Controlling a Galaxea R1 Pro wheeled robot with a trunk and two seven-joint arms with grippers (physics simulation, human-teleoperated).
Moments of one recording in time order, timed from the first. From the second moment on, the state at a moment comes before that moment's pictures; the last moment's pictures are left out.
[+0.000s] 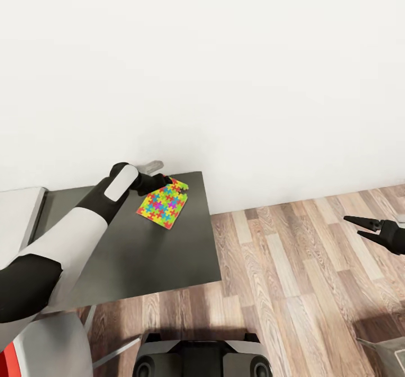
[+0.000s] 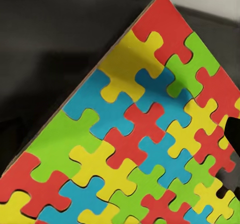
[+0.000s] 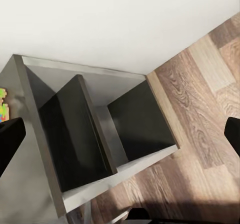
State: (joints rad) left arm -1.27 0.06 -0.38 -0.70 1.08 0.77 0.47; right arm -0.32 -0.73 -0.36 -1.55 -1.37 1.04 0.11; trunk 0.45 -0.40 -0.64
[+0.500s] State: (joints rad) left arm -1.24 0.06 -0.37 -0.73 1.08 0.77 0.47; right arm -0.32 -0.73 -0.36 -1.55 -1.37 1.04 0.11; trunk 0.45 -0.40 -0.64
